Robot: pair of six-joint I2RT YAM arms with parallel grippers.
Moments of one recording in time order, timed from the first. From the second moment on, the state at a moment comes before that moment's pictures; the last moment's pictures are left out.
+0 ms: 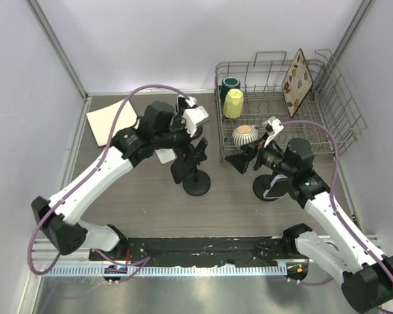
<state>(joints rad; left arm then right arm) -0.71 1.40 1.45 -0.66 0.38 0.22 0.35 0.84 0.67 0.05 -0.55 0.32</state>
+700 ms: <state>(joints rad) -0.71 0.99 1.16 -0.58 -0.06 -0.36 0.55 1.38 0.81 0.13 -0.69 0.06</state>
